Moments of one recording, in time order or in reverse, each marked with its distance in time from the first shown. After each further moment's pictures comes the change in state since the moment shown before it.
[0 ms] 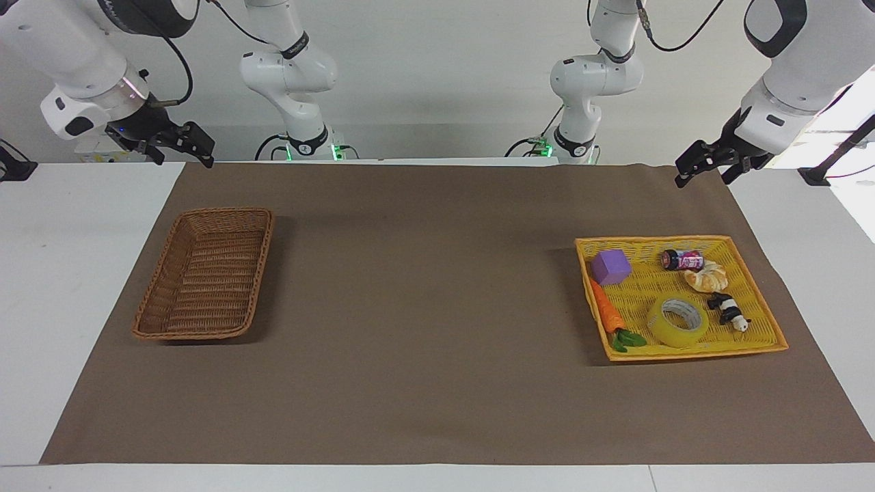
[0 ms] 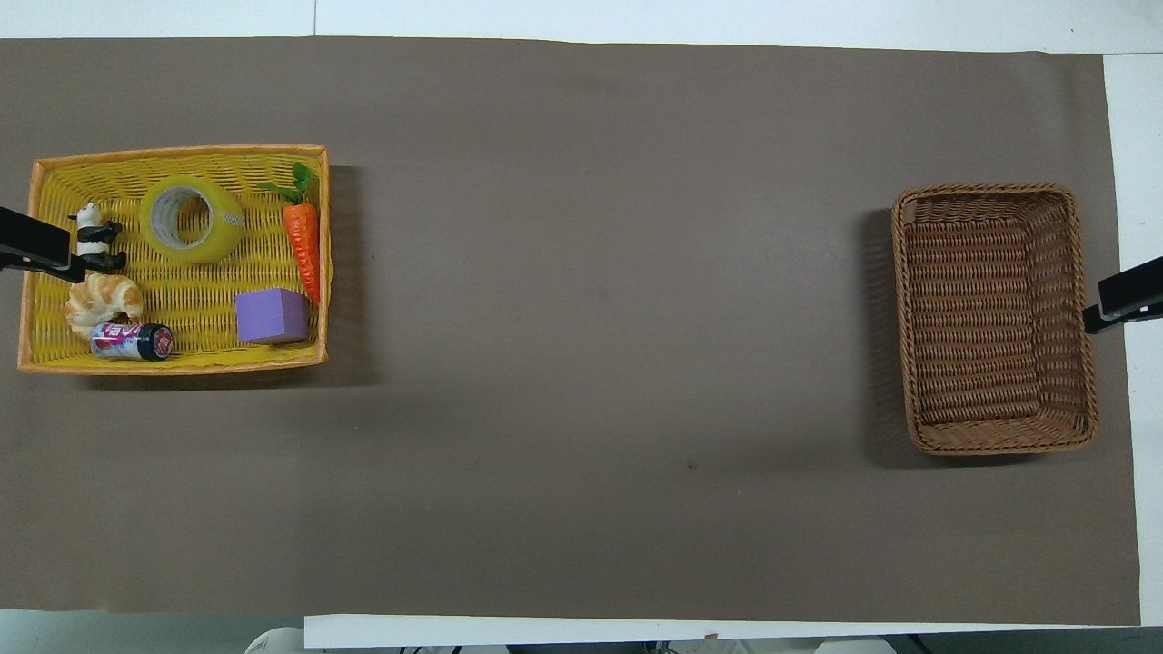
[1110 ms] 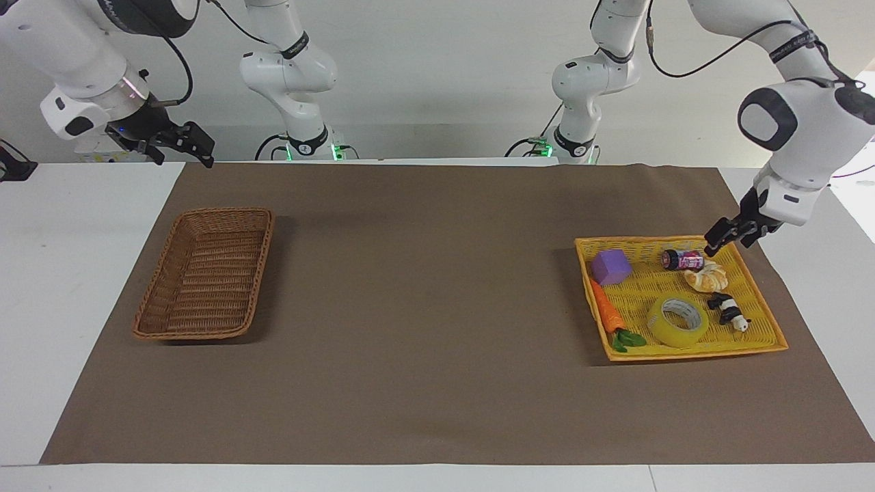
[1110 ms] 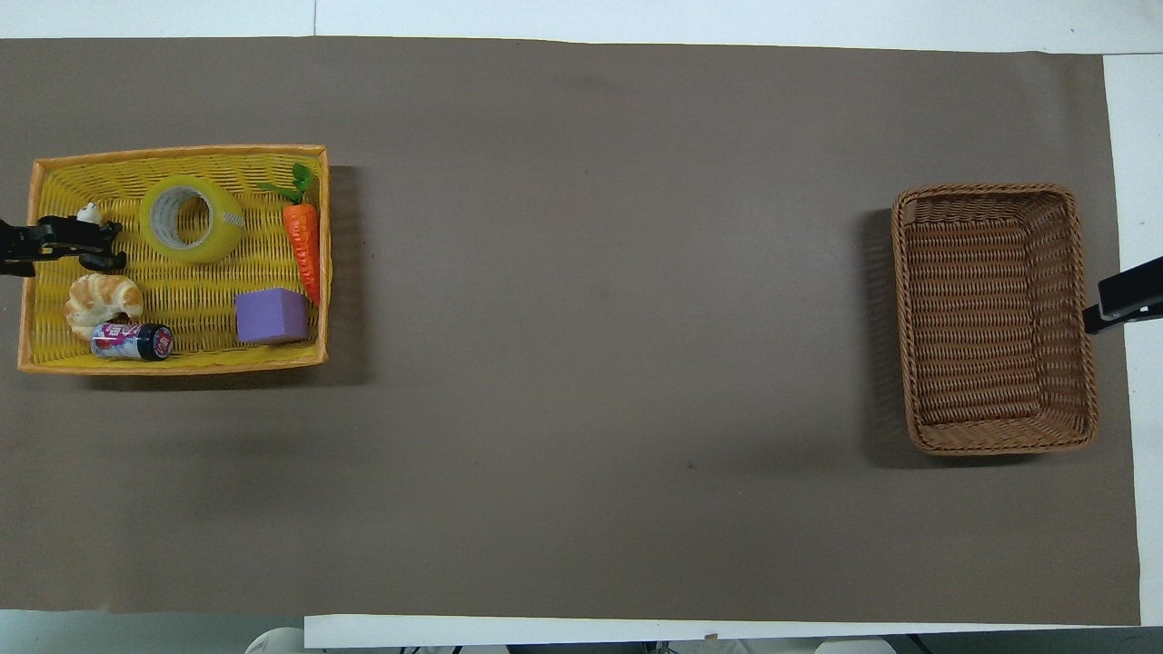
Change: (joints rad) left arm 0.172 0.132 0.011 -0.416 0.001 0.739 0.076; right arm 0.000 0.000 0.000 0.000 0.000 0.000 0.000
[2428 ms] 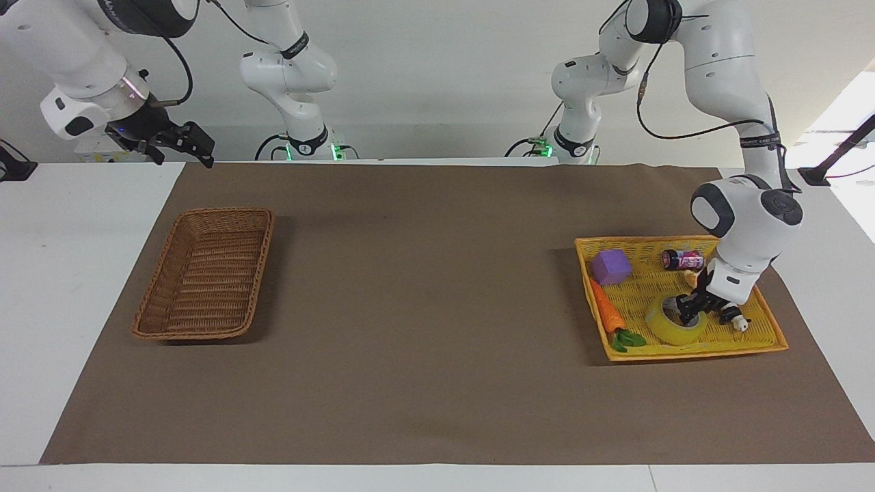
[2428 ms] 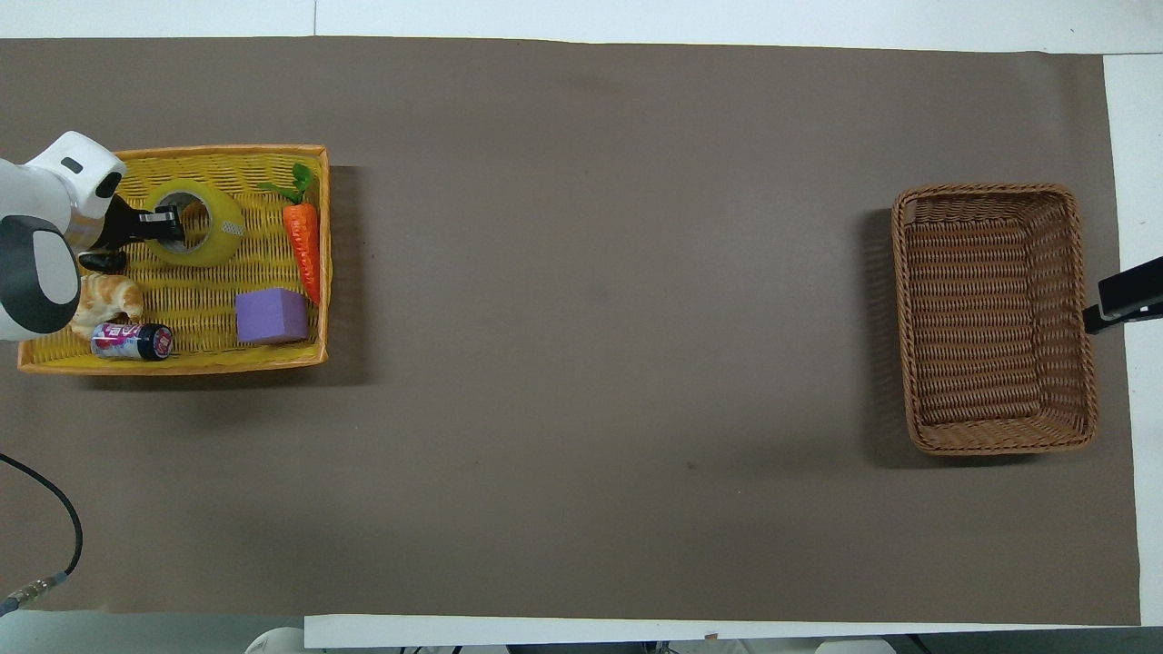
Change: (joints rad) left arm -0.042 0.247 -0.006 0.030 0.000 0.278 0.006; right arm 0.000 0.000 0.000 0.000 0.000 0.000 0.000
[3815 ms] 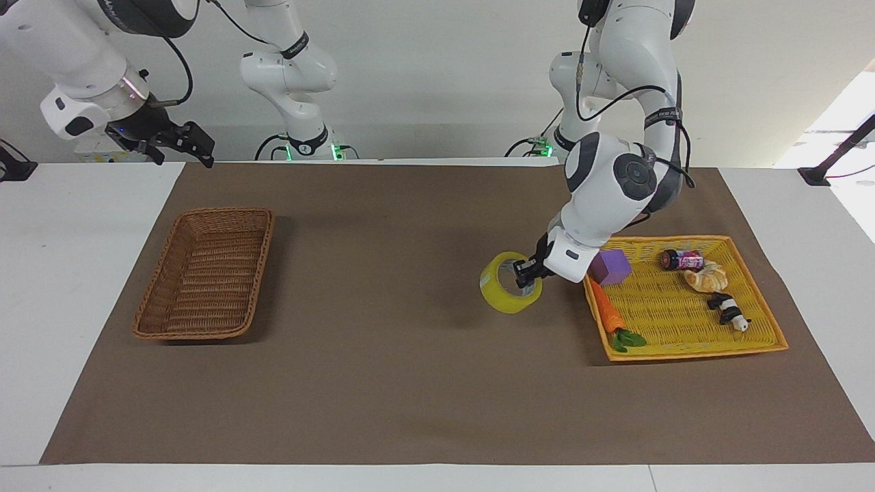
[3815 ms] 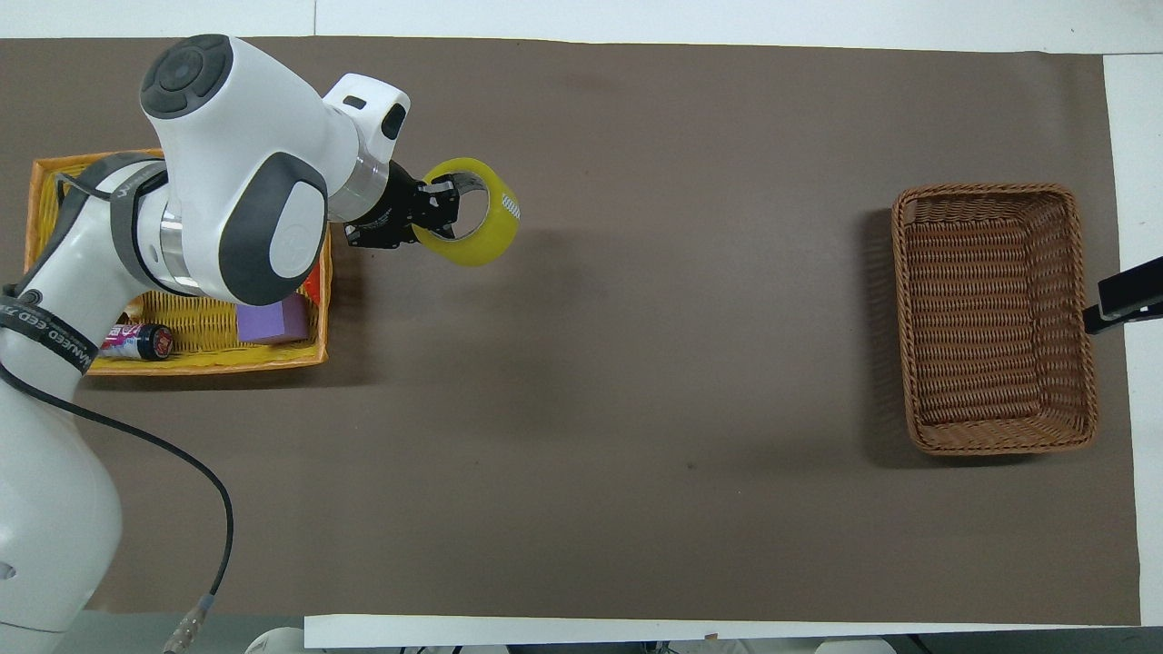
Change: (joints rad) left arm -0.515 -0.029 -0.020 0.305 -0.247 -0.460 -0.602; right arm -0.001 -0.002 0.000 0.000 0.003 0.000 -0.050
